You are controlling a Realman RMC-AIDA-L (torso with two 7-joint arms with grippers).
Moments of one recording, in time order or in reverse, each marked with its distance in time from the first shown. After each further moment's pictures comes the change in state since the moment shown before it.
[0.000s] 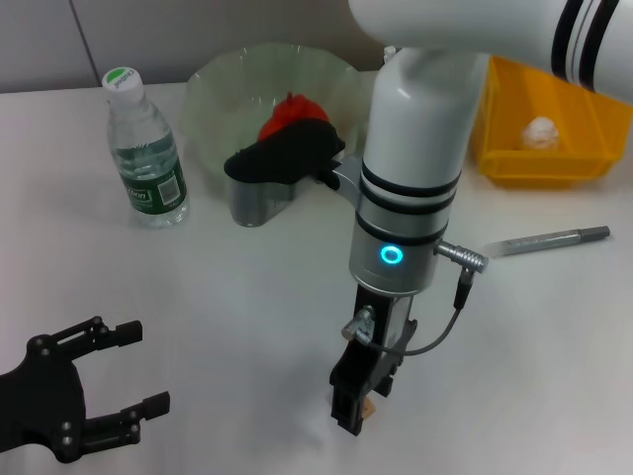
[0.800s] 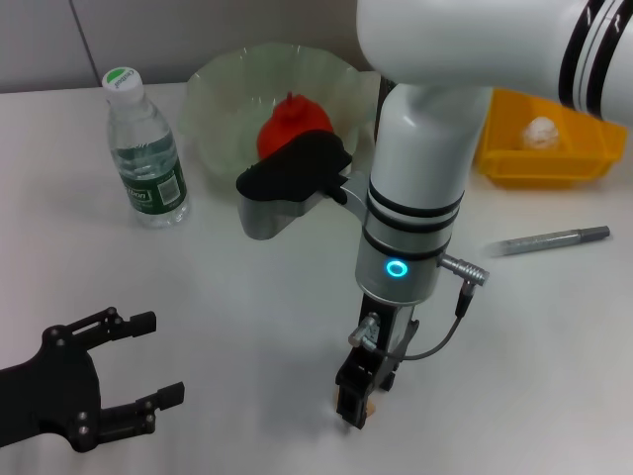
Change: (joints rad) left arm -0.019 -0.020 0.002 0.000 0.000 -0.021 0.011; right arm -0.034 0.000 -0.072 0.006 0.002 0.091 -0.013
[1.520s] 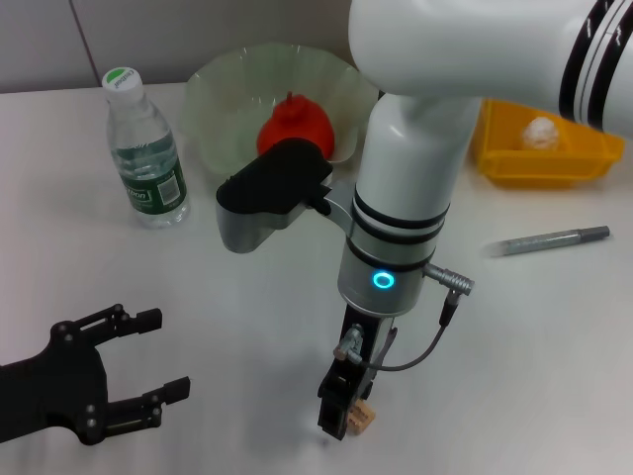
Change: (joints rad) left arm -0.026 0.008 0.005 -0.042 0.003 -0.026 0.000; right arm -0.019 0.000 -0.045 -0.059 0.050 0.029 -0.031
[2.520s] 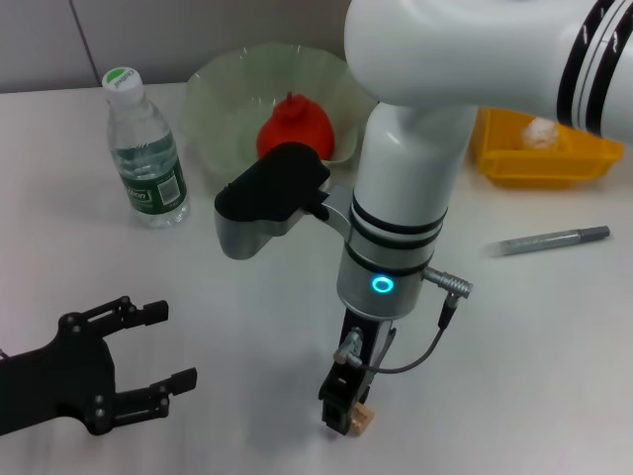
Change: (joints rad) left arm -0.018 -0.004 0.002 -0.006 0.000 -0.018 0.000; right arm 0.001 0.000 -0.029 -0.002 0.007 0.016 -0.003
